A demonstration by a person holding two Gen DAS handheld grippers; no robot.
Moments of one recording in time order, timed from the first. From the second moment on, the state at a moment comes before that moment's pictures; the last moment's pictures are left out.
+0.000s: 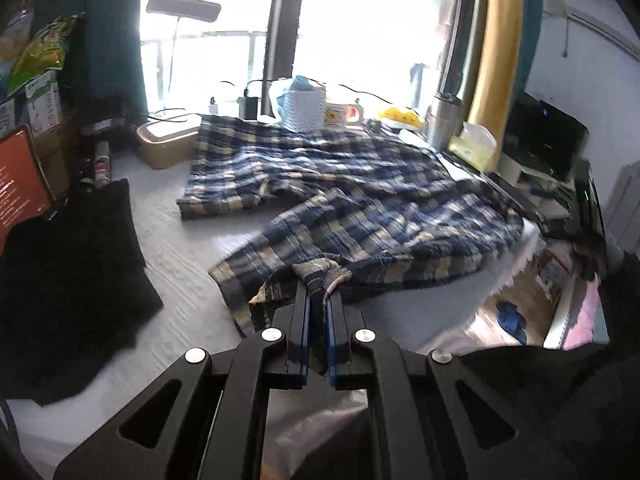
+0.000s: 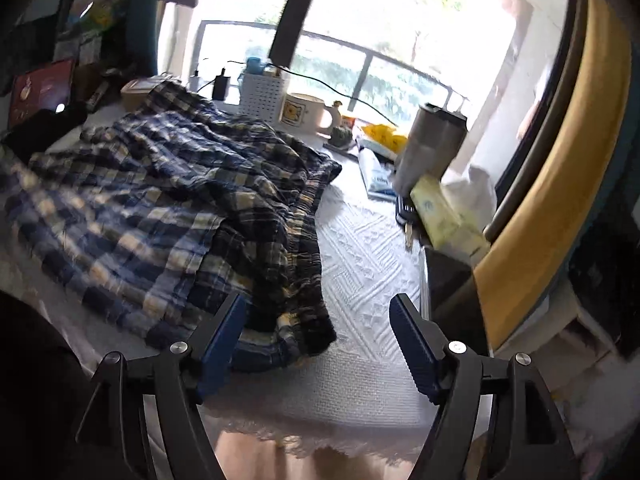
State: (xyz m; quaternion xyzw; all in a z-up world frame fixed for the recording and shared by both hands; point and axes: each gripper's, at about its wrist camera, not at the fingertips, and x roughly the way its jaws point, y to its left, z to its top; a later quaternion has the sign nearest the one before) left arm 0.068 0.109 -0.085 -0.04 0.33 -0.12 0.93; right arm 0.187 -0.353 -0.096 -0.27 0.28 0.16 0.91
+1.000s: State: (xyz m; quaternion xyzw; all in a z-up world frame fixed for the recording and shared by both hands) left arm 0.095 0.132 -0.036 -0.01 0.28 -0.08 0.96; right arm 0.192 -0.284 -0.089 -0.41 0.22 0.20 0.86
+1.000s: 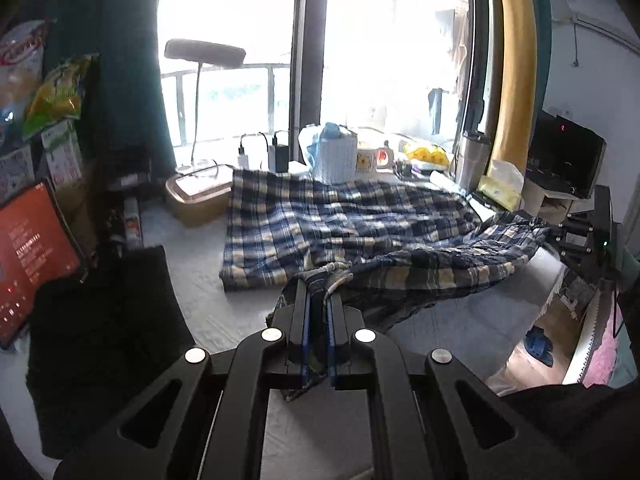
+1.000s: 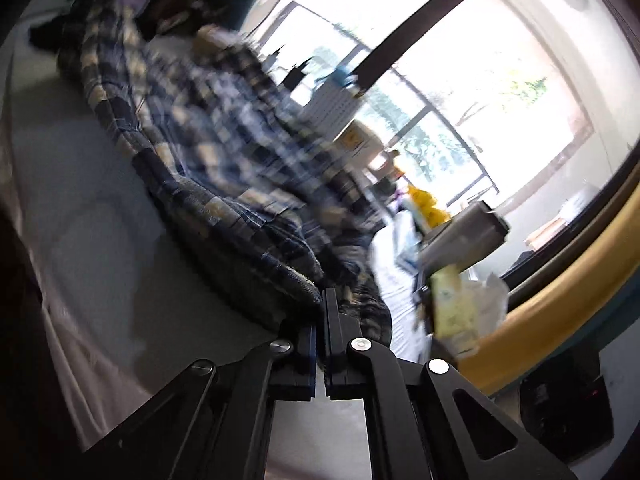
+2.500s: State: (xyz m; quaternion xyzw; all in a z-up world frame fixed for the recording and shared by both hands) left arm 0.349 0.162 -0.013 -0.02 0.23 0.02 0.97; right arm 0.462 -0.238 -0.062 -0.25 0.28 0.21 0.90
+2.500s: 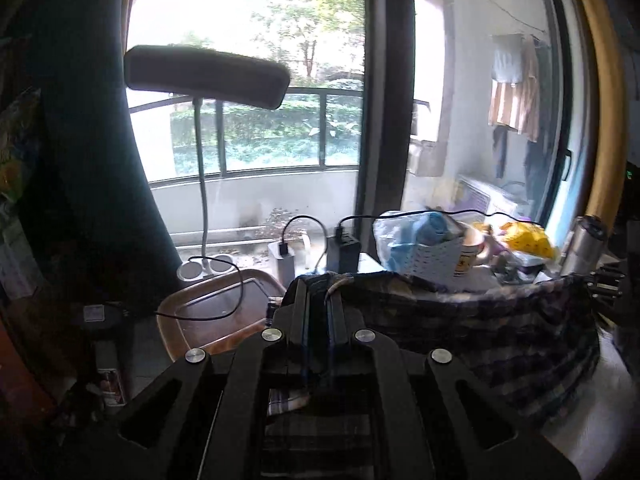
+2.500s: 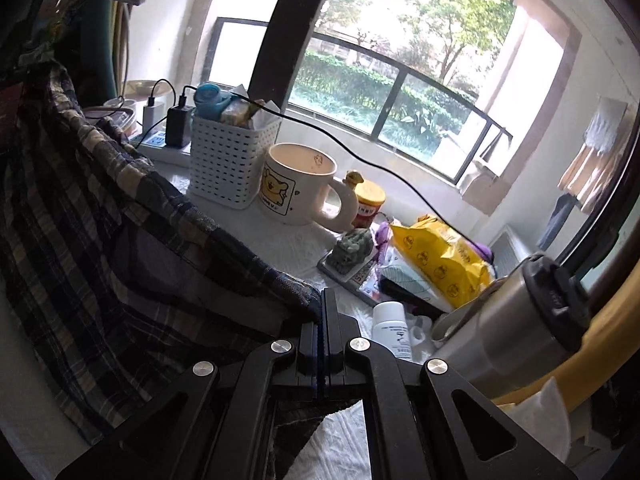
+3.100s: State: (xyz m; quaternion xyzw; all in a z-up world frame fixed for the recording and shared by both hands) left arm 0.422 0.174 -0.062 -0.01 0.30 0.03 0.95; right arm 0.526 -0.220 -0.091 -0.20 0.33 0.19 0.90
